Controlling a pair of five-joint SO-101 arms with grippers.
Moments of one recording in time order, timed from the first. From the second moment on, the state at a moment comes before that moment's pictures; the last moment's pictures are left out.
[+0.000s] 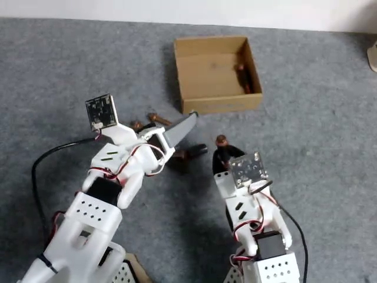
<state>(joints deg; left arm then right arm) 14.2 -50.9 66.3 21.7 40.4 -15.3 -104.1 96.0 36.3 14.2</state>
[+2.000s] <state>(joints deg) 14.5 -50.9 68.2 21.7 38.9 -10.9 -16.8 20.3 43.9 12.7</state>
